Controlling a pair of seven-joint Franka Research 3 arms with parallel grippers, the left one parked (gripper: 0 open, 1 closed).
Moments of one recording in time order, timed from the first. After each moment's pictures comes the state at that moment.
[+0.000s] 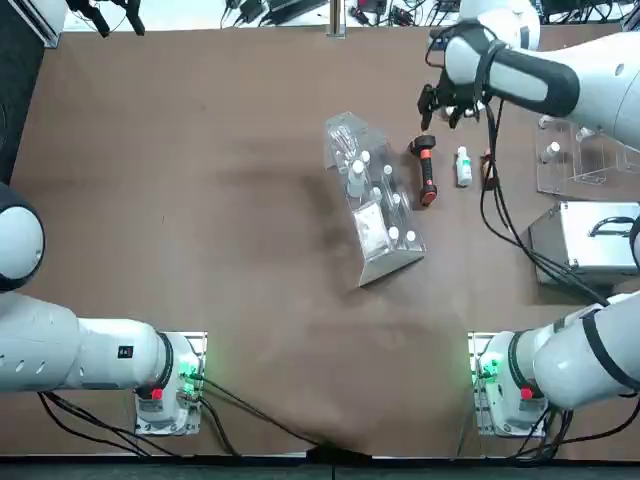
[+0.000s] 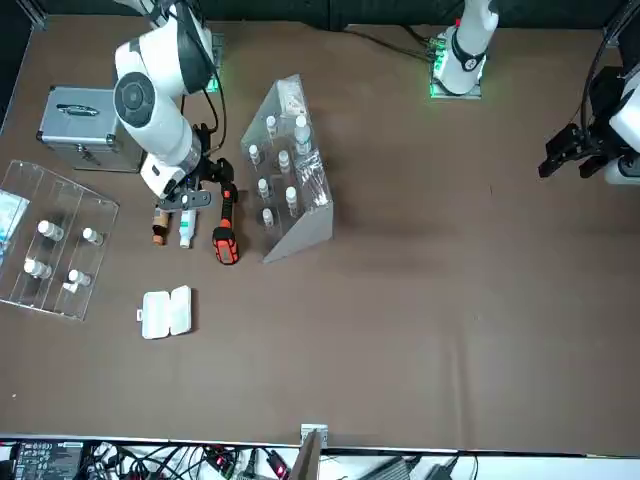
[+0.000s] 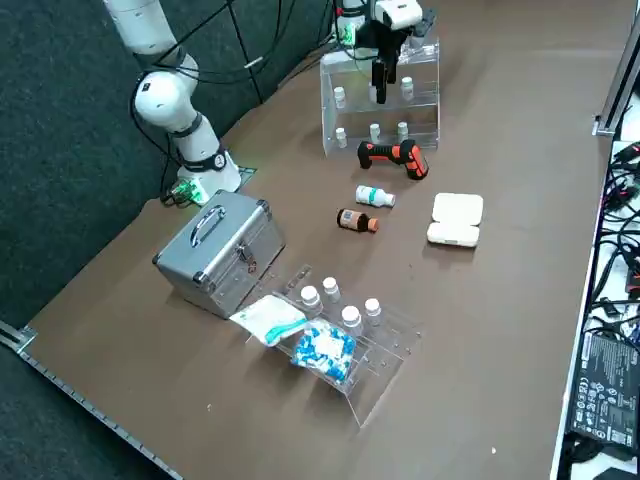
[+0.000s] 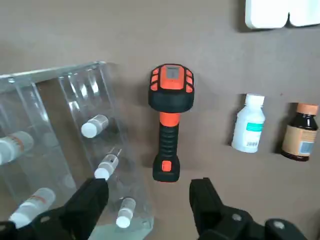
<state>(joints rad) 0.45 0.07 -0.05 -2.05 0.08 2.04 0.29</state>
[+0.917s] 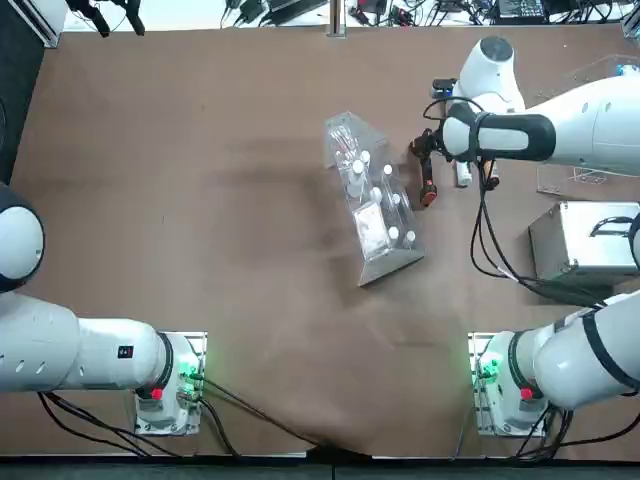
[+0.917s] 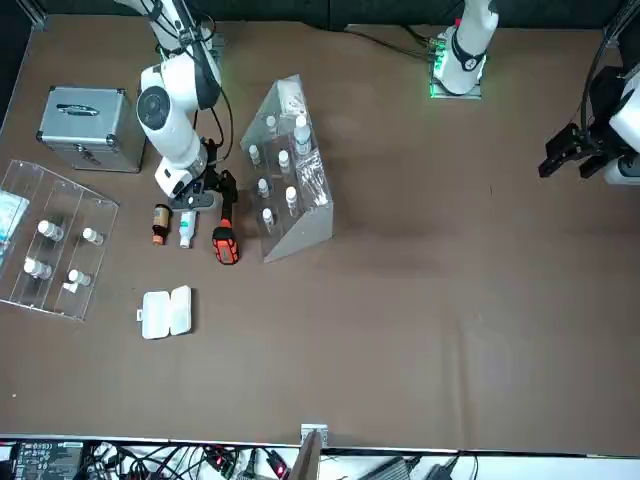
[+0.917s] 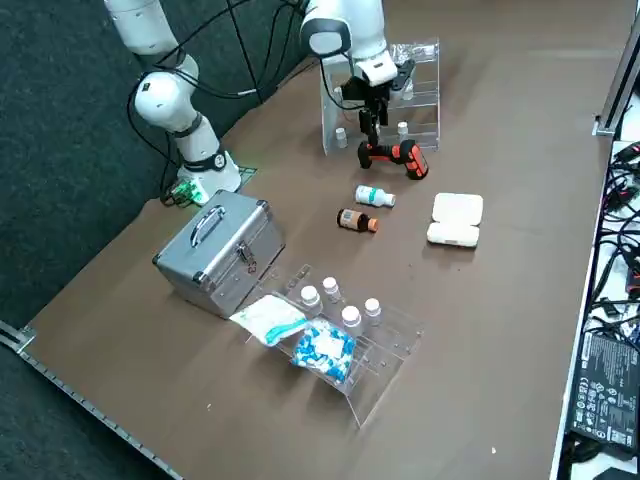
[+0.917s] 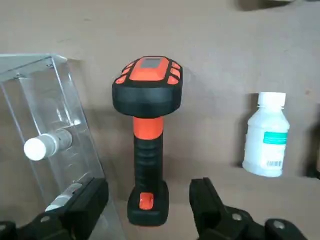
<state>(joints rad) 0.45 0.08 -0.06 -2.37 0.08 2.48 0.29</state>
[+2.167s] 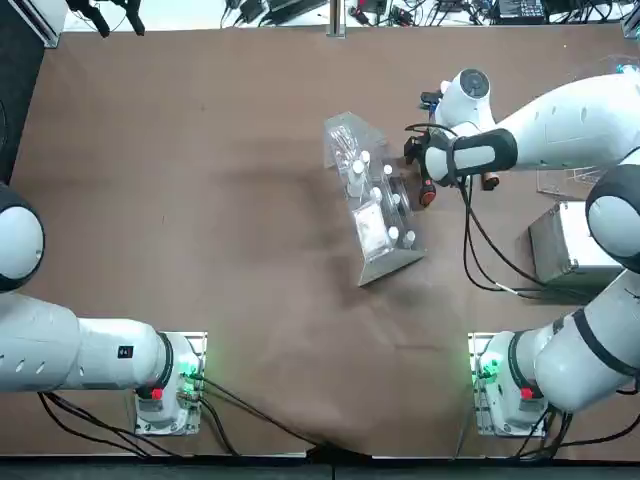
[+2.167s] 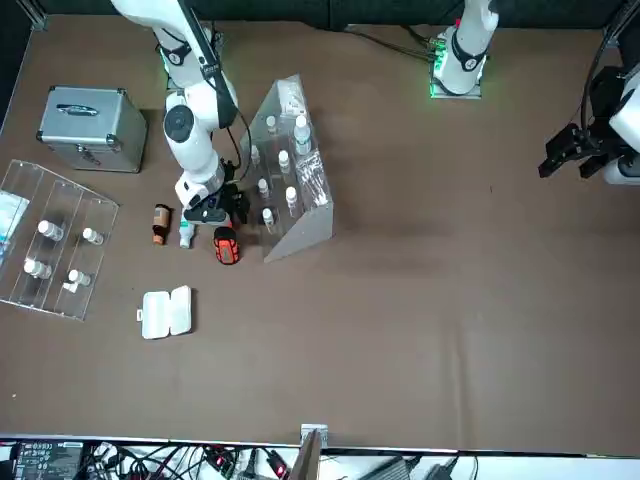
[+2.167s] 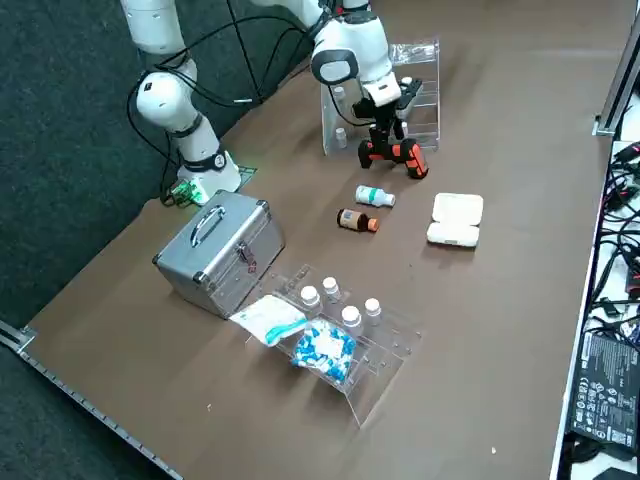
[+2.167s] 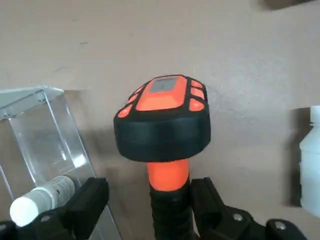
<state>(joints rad) 0.50 0.26 -0.05 -2.36 0.08 2.77 0.43</state>
